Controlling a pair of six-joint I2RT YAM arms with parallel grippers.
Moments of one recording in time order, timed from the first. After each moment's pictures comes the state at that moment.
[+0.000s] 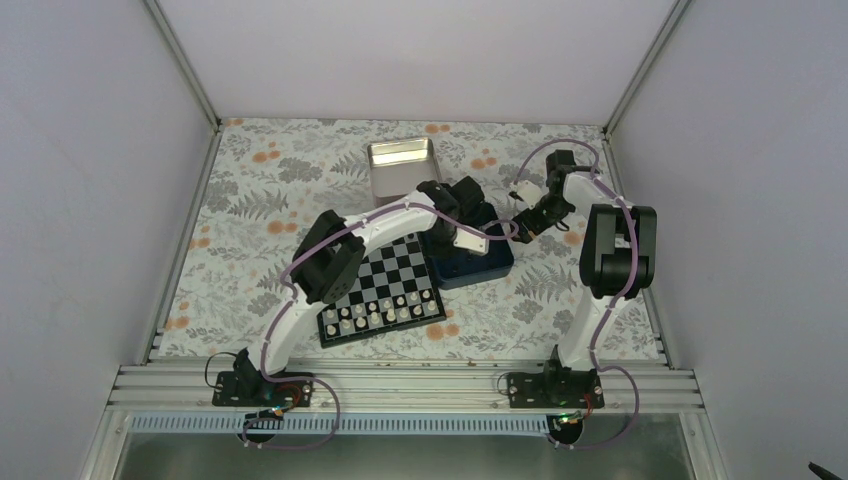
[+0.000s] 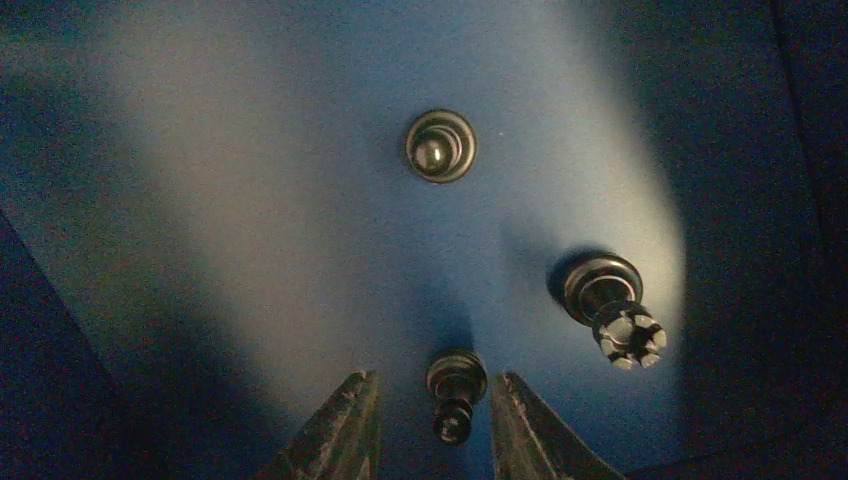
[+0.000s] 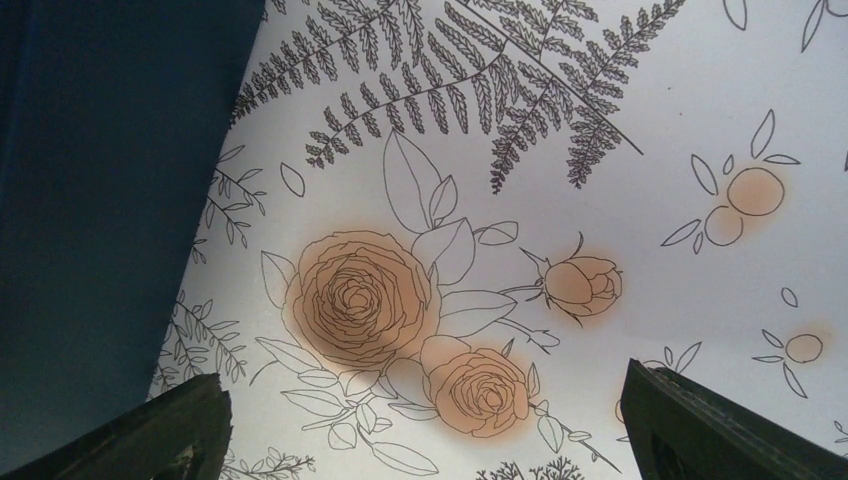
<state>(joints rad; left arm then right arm) -0.87 2.34 1.99 -1.00 0.05 0.82 -0.03 1.94 1.35 -0.83 -0.19 -0.68</state>
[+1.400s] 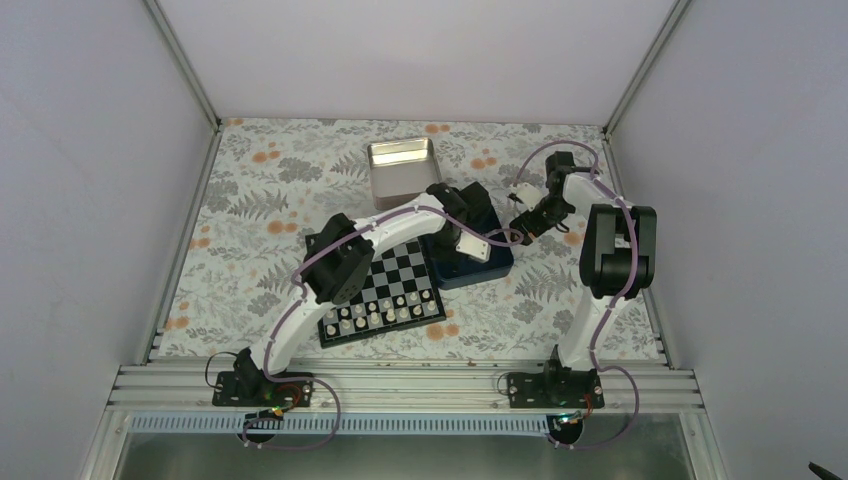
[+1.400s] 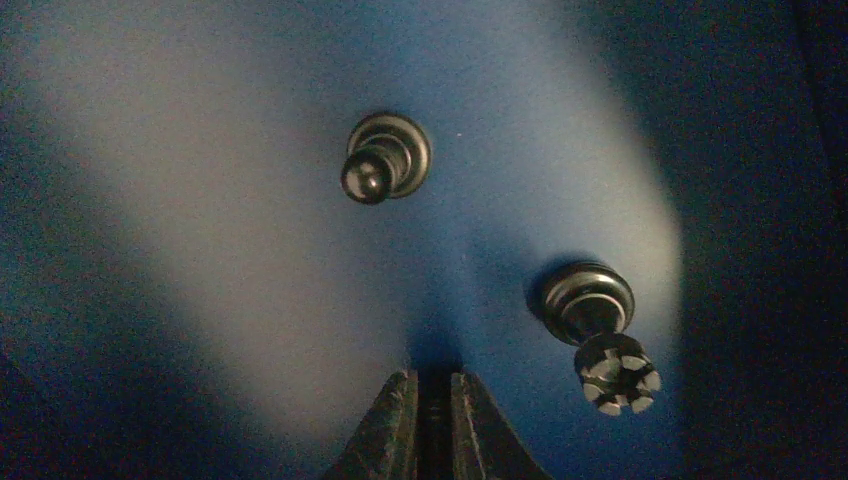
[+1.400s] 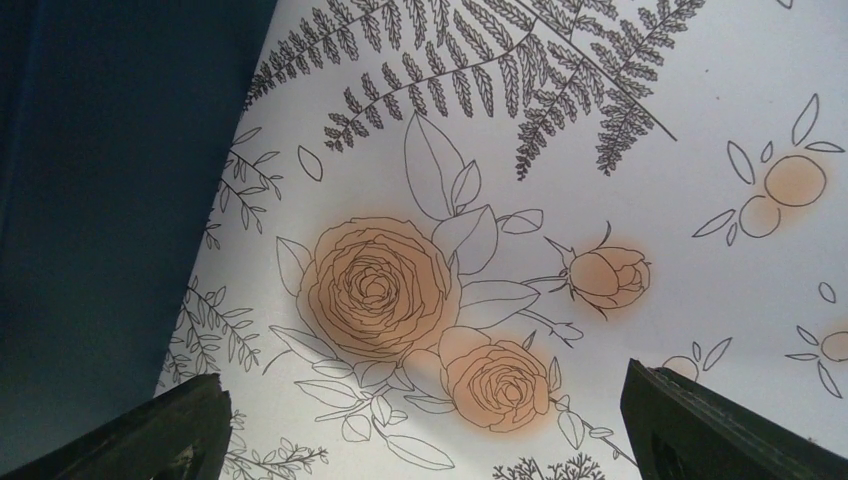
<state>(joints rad) -0.89 2.42 2.10 -1.10 0.00 0.87 -0.03 1.94 1.35 -0.84 -0.20 -0.69</state>
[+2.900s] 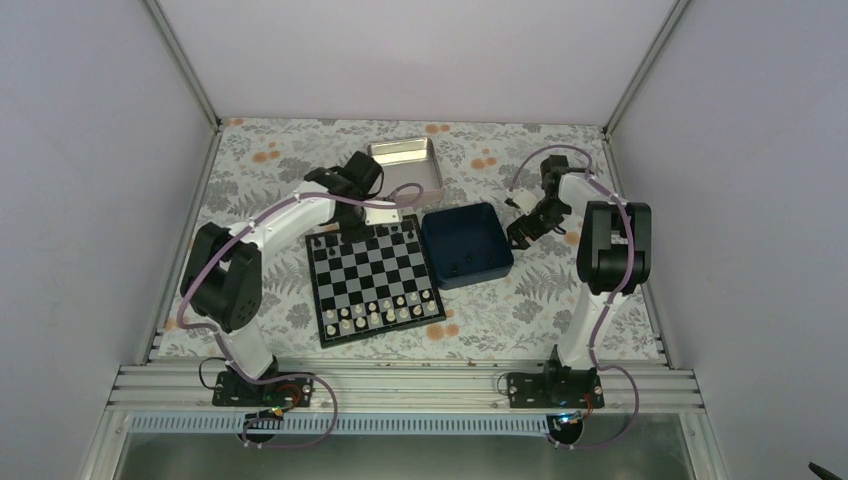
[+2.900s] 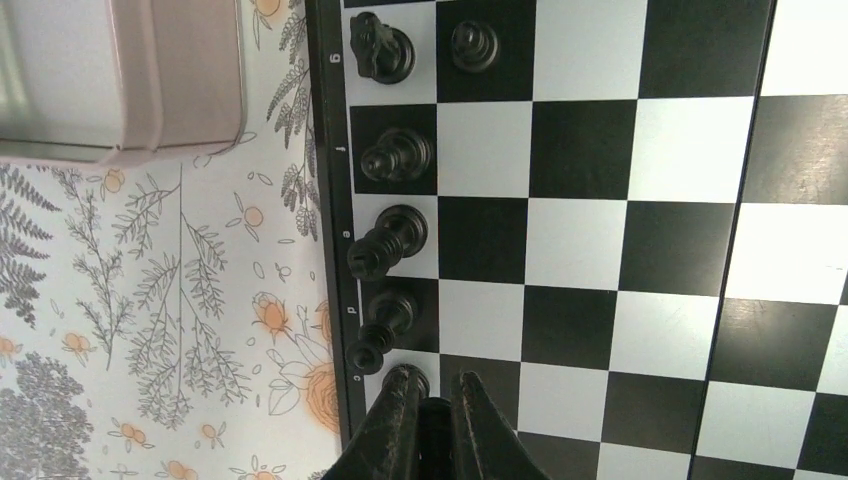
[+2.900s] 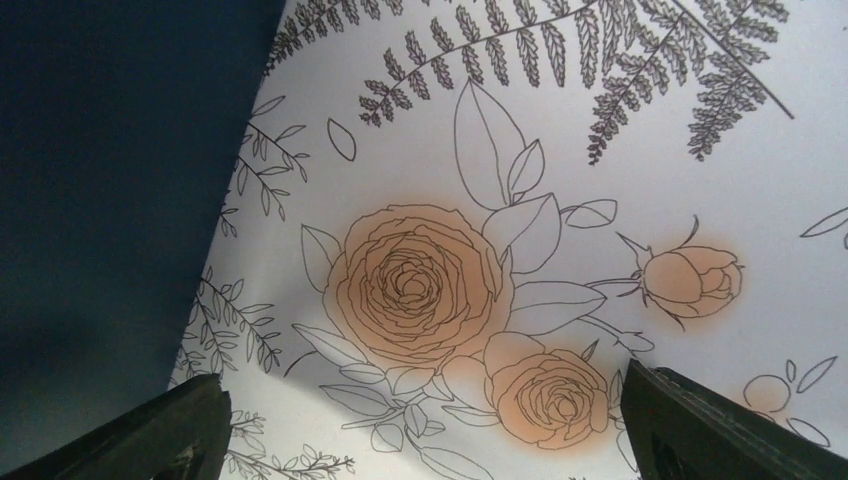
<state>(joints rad) -0.54 1.76 1.38 -0.90 -0.04 0.80 -0.01 1.97 1.35 -0.88 -0.20 -0.69</state>
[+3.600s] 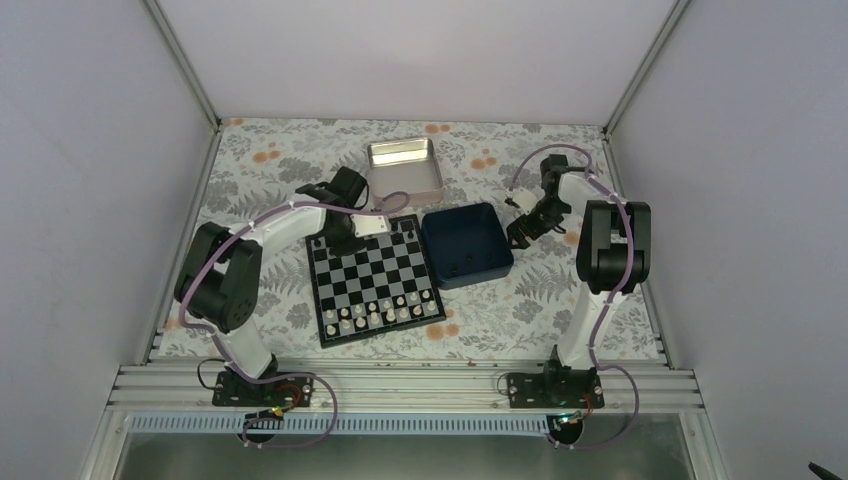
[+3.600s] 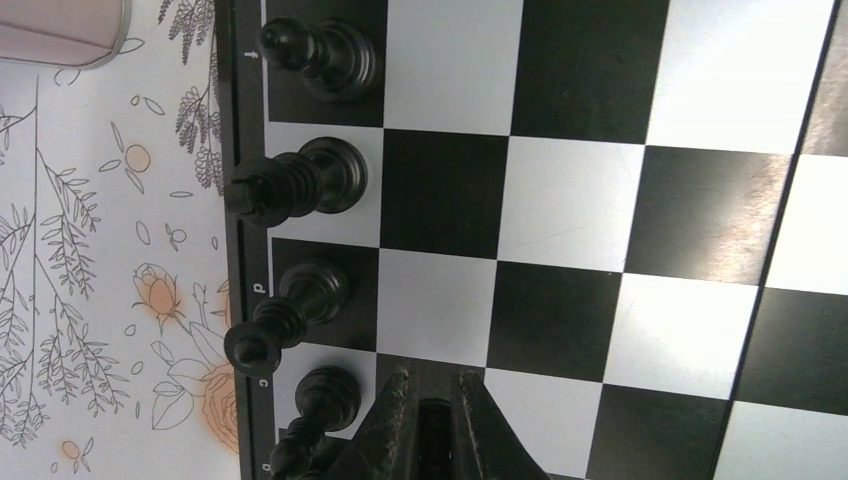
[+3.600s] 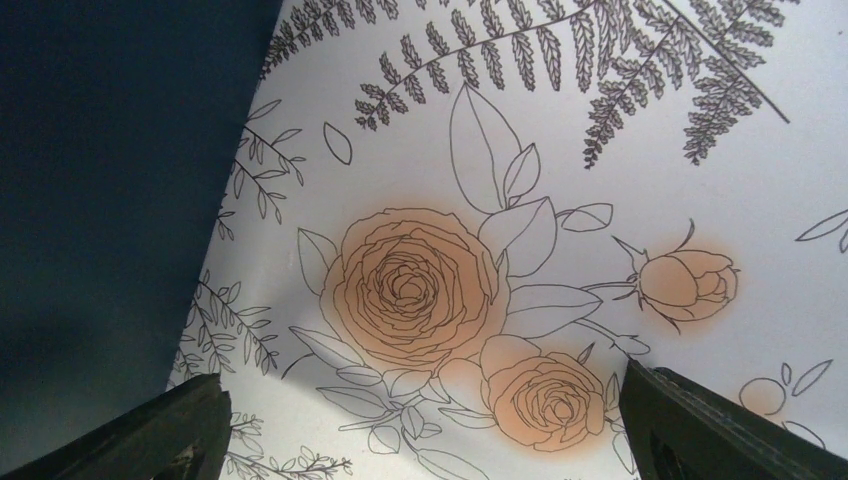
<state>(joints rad) -0.46 1.73 1.17 -0.73 0.04 0.77 -0.01 1.98 1.36 -0.89 -0.19 -0.69</state>
